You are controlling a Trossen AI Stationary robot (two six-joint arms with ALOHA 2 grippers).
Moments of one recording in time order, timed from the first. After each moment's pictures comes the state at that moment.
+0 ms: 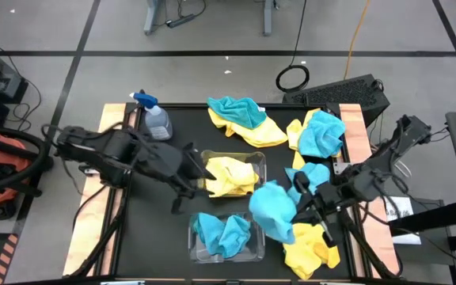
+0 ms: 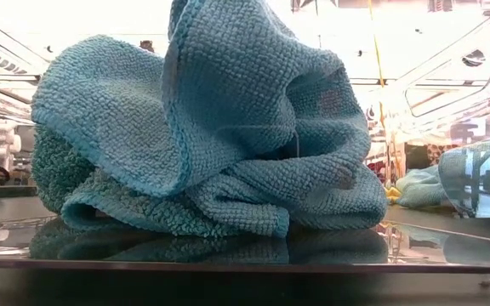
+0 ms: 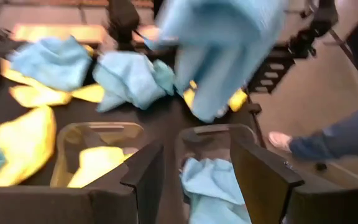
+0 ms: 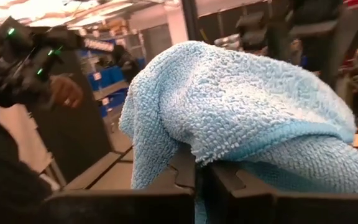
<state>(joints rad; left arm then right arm) -0.32 1.55 1.94 -0.99 -0.12 -0.20 0.69 1.09 1.01 0.13 0.31 0.25</state>
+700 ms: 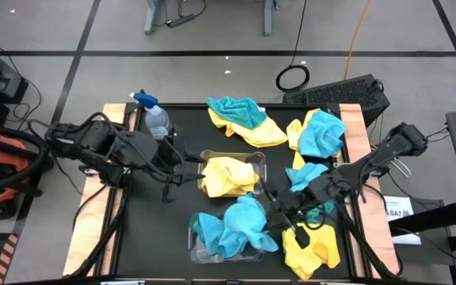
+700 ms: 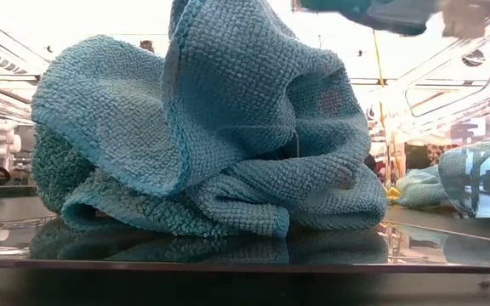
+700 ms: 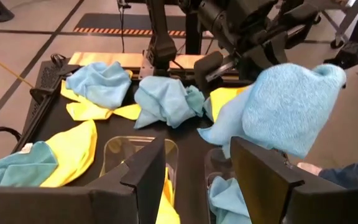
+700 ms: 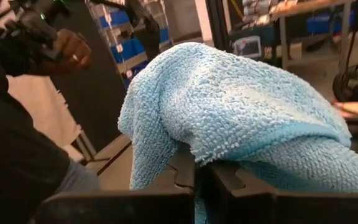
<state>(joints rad) -0.33 1.46 1.94 -0.99 -0.27 -0.20 0.50 1.30 1.01 0.24 -0.03 0.31</state>
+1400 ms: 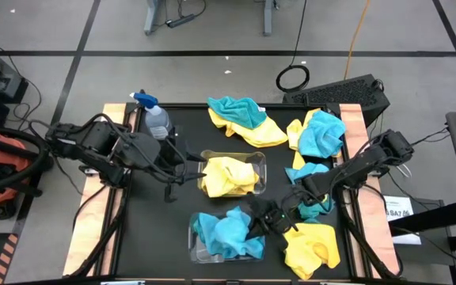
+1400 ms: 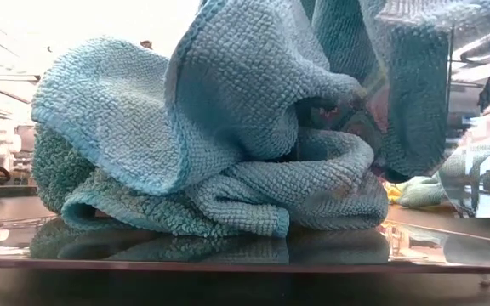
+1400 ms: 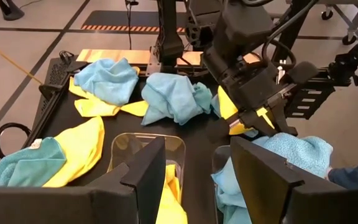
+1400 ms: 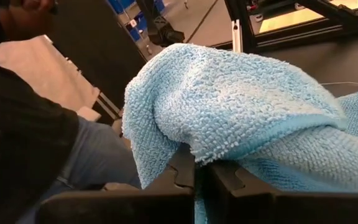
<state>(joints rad) -0.33 1.46 1.93 -1.00 -0.29 -0.19 0.41 1.52 1.01 0.24 -0.24 0.47</state>
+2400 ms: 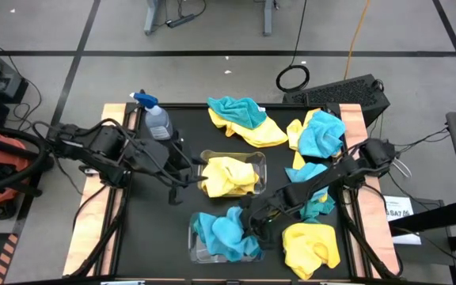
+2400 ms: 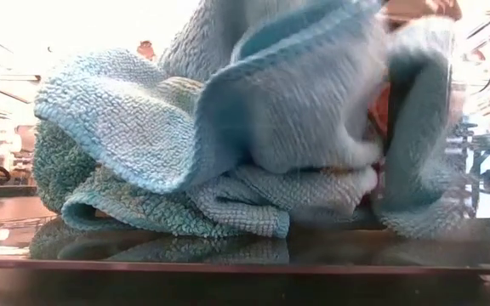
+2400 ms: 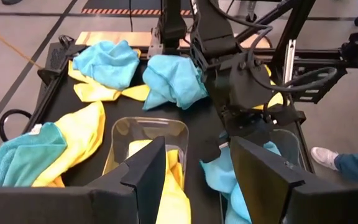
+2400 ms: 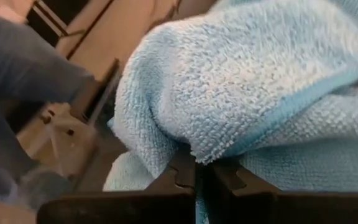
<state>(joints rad) -0.33 1.47 1.87 -1.01 -0.29 -0.21 0.38 1.77 1.01 0.11 -0.24 0.24</state>
